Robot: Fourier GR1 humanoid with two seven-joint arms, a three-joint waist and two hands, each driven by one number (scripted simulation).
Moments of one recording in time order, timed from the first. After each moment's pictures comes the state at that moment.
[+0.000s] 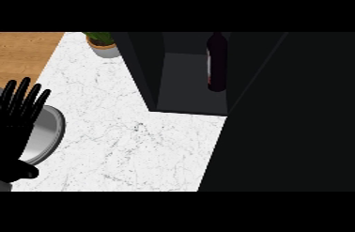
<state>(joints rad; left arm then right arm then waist) -0.03 0.56 0.00 -1.41 0.84 -0.38 -0.35 0.00 -0.59 0.65 -2.46 -0.05 -0.14 0.26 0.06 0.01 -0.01</state>
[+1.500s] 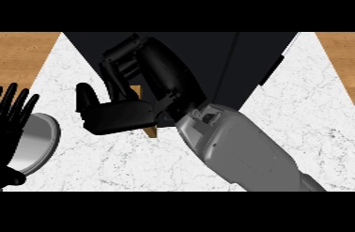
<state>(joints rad) 0.00 0.54 0.08 -1.37 0.82 -0.47 -0.35 -0.95 -0.01 0.46 -1.51 -0.35 -0.31 0.41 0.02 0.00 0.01</state>
